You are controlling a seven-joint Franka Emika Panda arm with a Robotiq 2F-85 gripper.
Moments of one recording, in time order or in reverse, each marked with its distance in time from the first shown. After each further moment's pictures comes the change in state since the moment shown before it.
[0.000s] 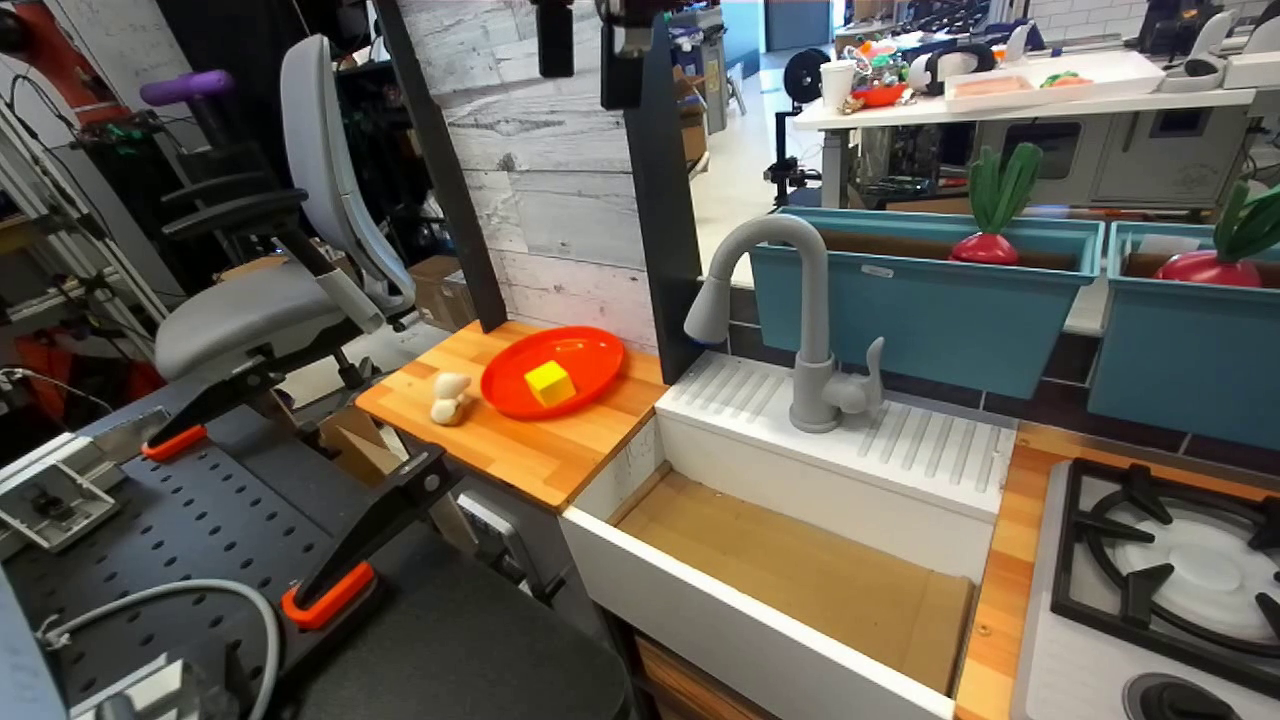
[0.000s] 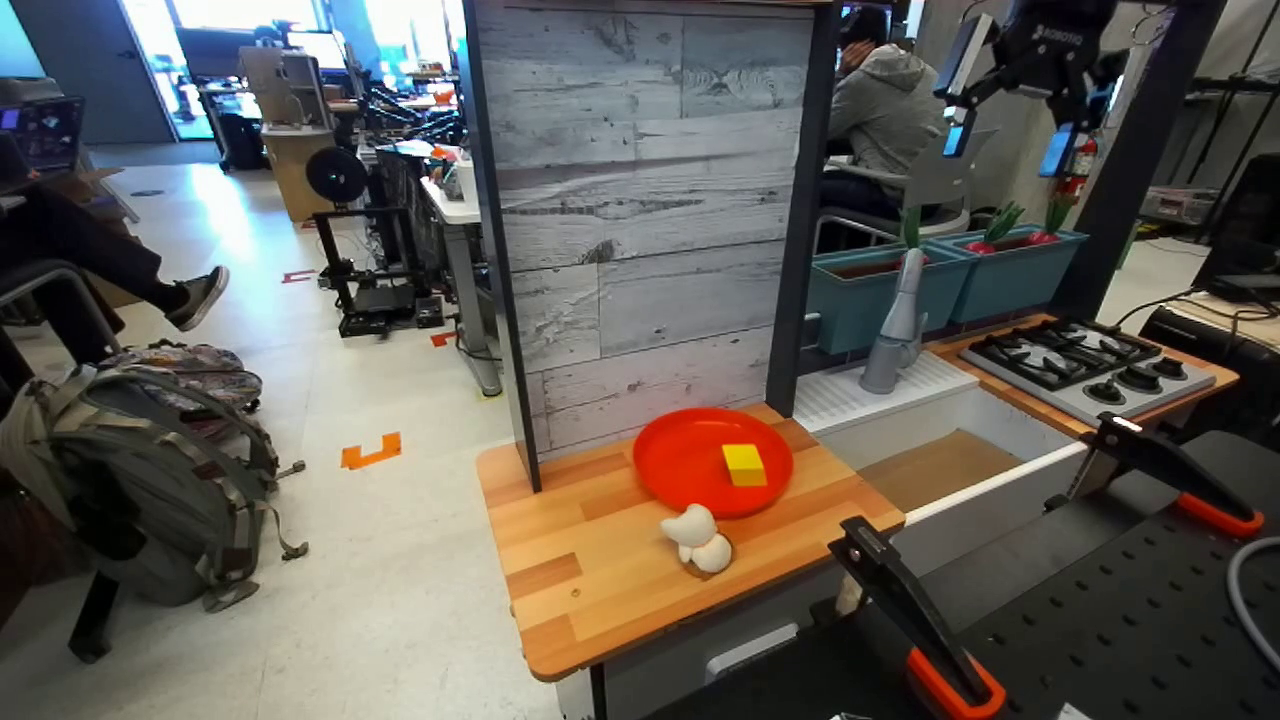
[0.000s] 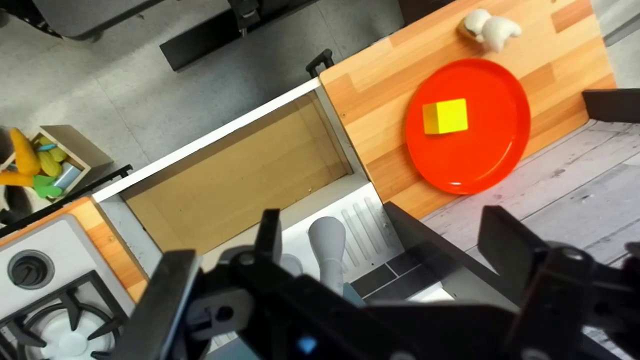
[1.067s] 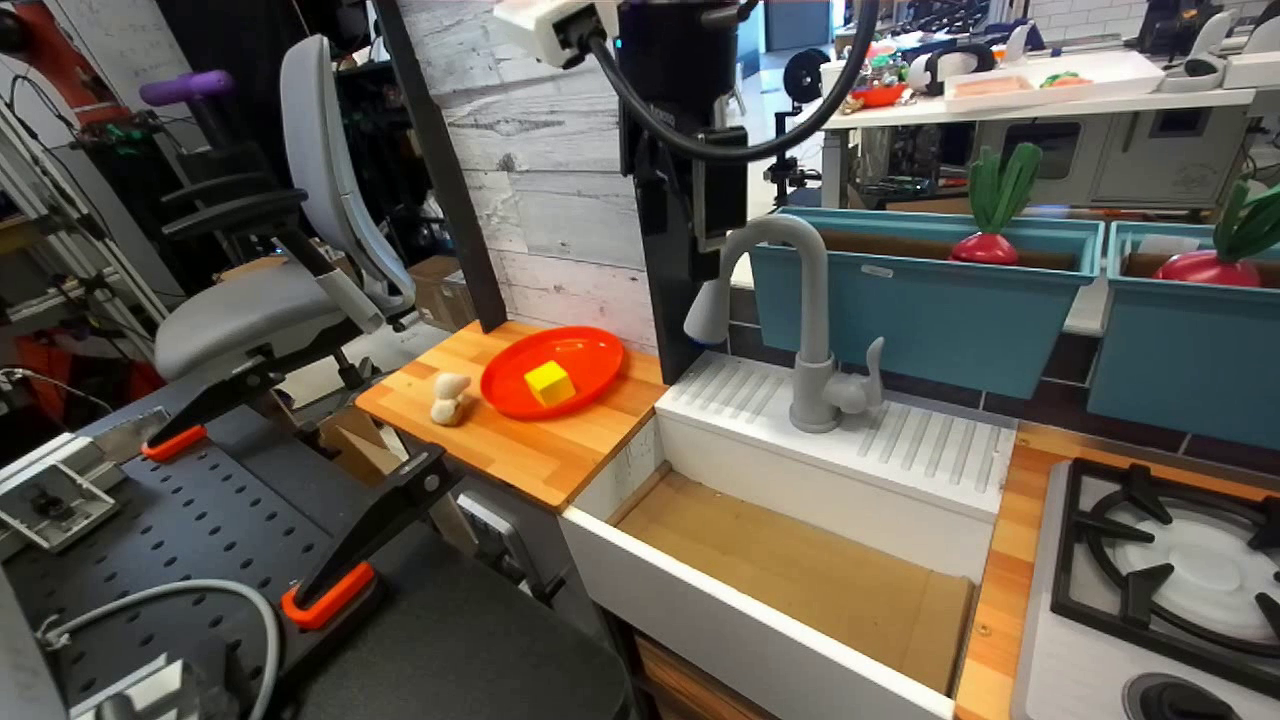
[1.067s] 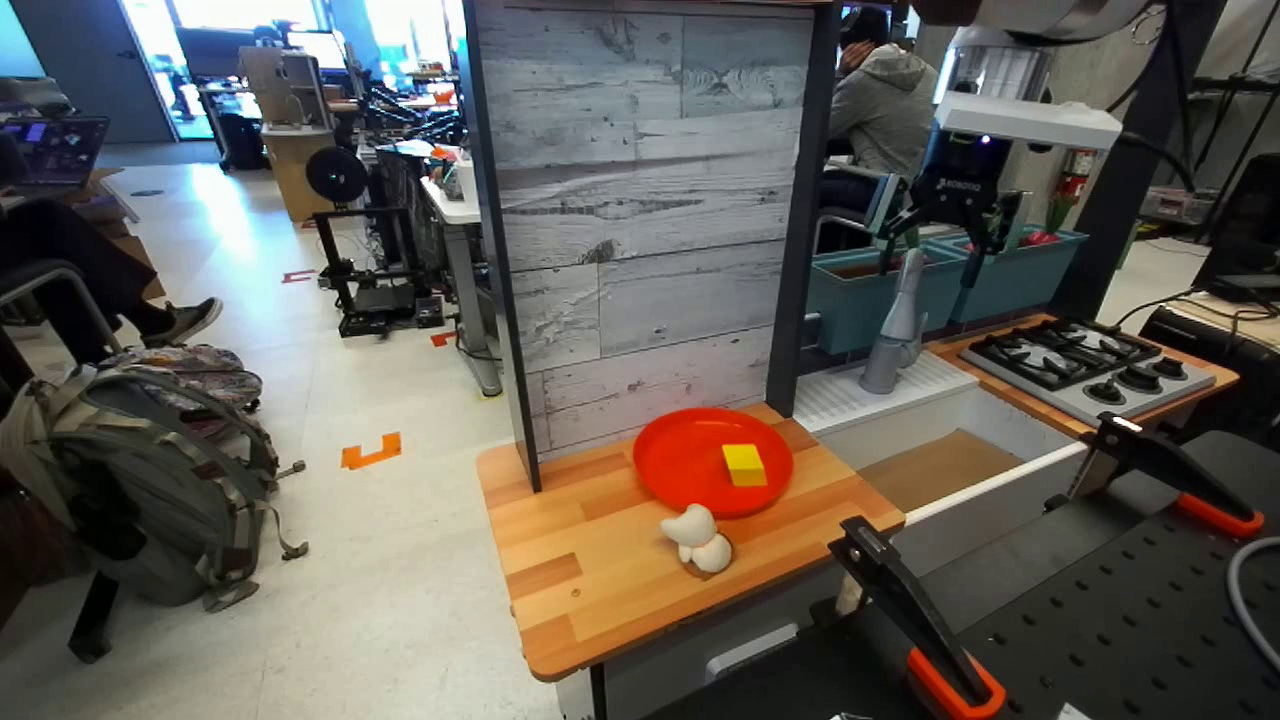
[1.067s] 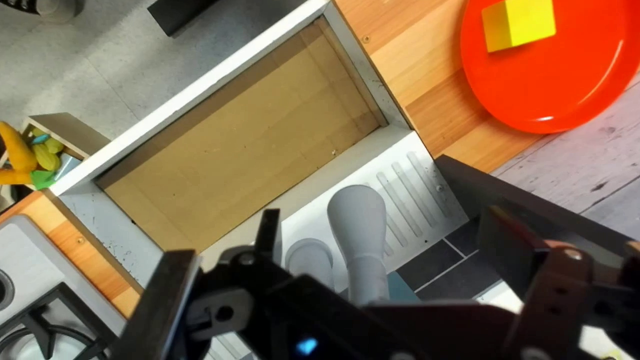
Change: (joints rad) arm 0.000 0.316 0.047 0.118 0.004 0.278 0.150
